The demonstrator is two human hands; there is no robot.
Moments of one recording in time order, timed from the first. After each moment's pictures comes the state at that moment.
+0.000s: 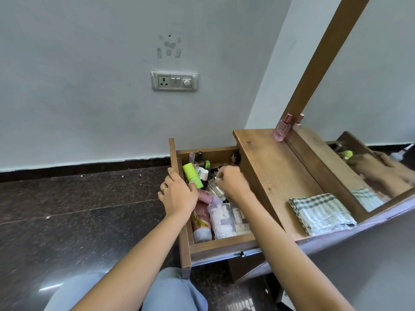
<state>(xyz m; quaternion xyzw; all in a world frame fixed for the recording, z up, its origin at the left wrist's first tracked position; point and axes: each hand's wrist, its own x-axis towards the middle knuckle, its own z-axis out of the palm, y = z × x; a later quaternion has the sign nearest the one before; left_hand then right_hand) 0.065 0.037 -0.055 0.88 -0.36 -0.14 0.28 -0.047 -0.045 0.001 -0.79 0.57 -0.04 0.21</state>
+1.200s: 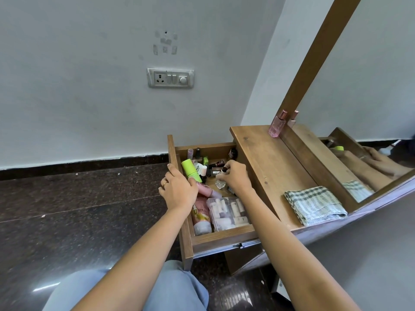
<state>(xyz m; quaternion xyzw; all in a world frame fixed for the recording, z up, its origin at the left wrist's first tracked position) 0.064 0.035 -0.058 0.87 -0.37 -0.14 0.29 -0.063 -0.066 -0.035 -0.74 0.60 -0.16 0.28</state>
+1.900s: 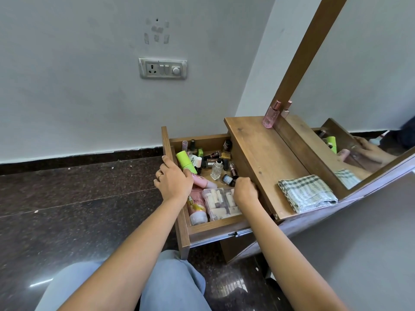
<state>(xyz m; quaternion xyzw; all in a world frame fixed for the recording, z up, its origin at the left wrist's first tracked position) 0.064 0.035 -0.059 0.87 -0.37 -0.14 0.29 -0.106 -0.014 -0.043 -0.72 0.69 -0.02 0.11</state>
